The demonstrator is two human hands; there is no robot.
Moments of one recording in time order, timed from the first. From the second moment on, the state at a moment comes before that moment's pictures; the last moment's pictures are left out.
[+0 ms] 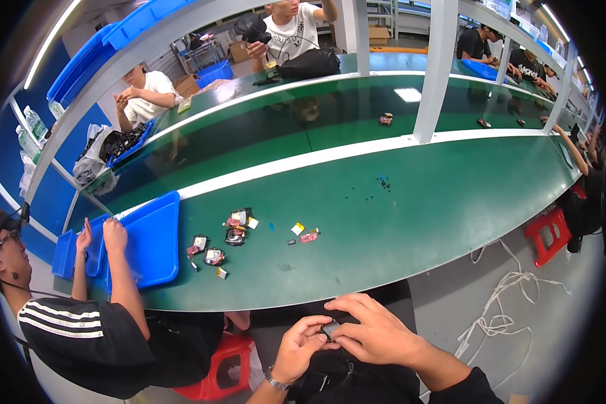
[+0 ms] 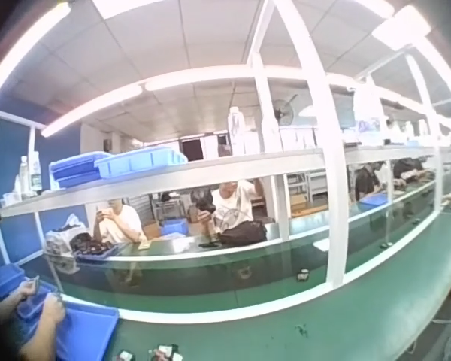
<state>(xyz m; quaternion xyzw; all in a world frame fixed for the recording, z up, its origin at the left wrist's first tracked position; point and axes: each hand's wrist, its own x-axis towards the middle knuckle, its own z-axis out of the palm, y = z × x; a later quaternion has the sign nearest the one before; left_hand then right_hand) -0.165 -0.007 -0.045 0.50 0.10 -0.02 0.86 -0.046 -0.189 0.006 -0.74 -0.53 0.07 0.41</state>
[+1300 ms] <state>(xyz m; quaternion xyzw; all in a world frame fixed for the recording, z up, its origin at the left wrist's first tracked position) -0.173 -0.014 -0.066 0.46 0.08 -0.04 0.88 -0.070 -0.192 -0.022 -0.76 -0.41 0.07 0.50</state>
